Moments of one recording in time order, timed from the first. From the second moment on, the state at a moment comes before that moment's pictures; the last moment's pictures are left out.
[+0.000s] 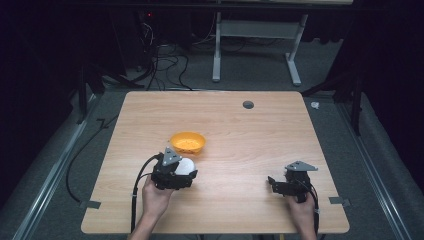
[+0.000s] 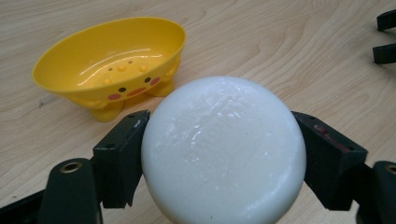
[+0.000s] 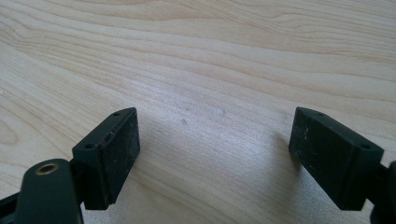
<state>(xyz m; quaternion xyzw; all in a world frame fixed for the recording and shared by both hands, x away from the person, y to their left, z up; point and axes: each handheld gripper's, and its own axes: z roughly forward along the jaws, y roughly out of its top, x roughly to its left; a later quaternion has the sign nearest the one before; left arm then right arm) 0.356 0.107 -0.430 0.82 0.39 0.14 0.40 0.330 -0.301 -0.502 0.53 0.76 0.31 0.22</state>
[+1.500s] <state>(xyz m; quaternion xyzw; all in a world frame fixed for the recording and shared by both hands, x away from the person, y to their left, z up) 0.410 0.111 -0.391 0.81 0.40 0.14 0.40 0.330 -0.301 -0.502 0.53 0.76 0.31 0.22</state>
